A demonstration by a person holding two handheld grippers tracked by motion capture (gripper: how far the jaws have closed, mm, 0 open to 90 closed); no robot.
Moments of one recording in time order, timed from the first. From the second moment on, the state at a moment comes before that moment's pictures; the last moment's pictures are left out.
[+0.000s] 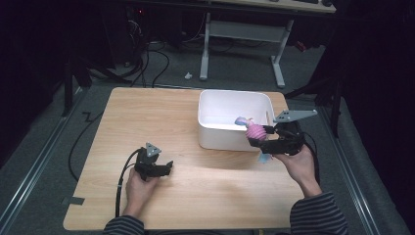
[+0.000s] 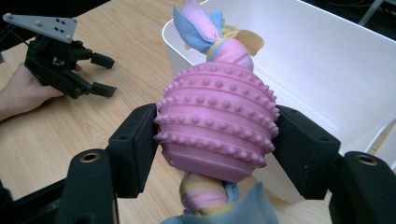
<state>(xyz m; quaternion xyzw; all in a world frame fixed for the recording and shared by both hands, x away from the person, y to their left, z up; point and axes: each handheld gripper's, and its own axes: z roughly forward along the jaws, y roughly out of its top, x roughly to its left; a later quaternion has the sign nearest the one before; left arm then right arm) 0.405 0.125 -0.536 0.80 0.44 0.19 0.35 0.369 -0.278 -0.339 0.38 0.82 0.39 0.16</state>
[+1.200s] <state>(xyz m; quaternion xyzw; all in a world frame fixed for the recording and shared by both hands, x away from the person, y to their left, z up) 0.404 0.126 -0.536 0.80 0.44 0.19 0.35 0.450 -0.275 -0.346 0.43 0.81 0.36 0.14</state>
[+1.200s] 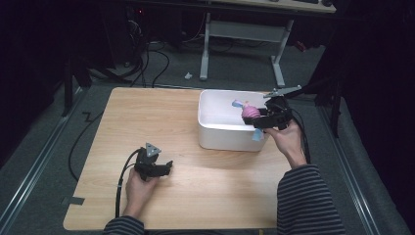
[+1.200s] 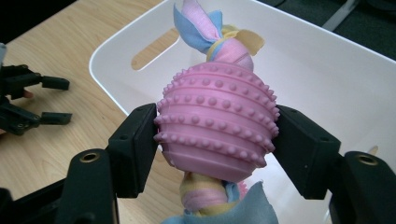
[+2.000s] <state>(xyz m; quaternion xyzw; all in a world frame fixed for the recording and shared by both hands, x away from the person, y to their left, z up) 0.405 0.125 -0.536 0.80 0.45 0.19 0.35 0.478 -0.267 -0.371 0.44 0.83 0.33 0.11</state>
